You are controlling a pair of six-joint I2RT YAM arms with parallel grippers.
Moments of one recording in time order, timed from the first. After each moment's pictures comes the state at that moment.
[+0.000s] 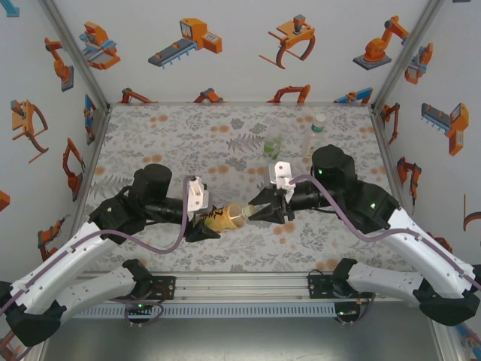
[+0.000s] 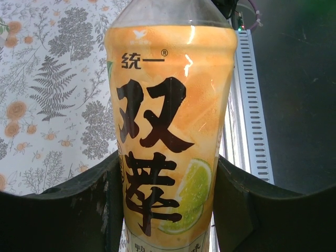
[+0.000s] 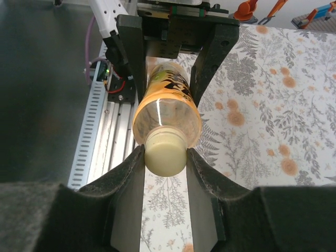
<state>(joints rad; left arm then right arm) -0.83 0.86 0.95 -0.62 0.71 0.41 0.91 0.98 1.24 -0.59 -0.71 -0.32</state>
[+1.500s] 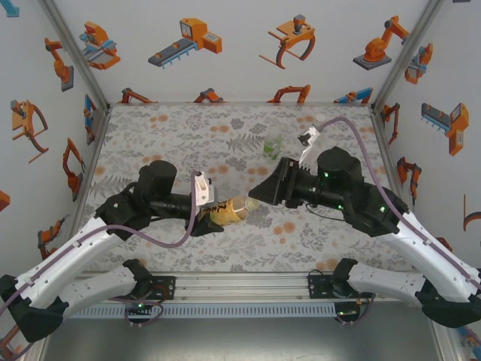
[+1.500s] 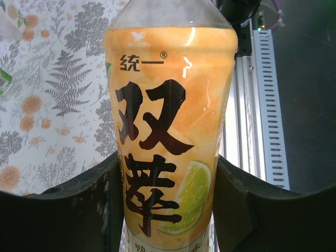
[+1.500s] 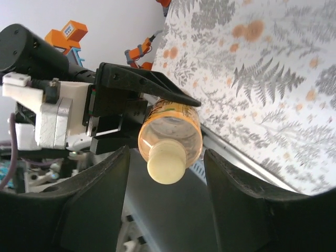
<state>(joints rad) -0.83 0.90 0.96 -0.58 0.66 0.40 0.92 0.94 1.28 -0.69 -0.16 0.87</state>
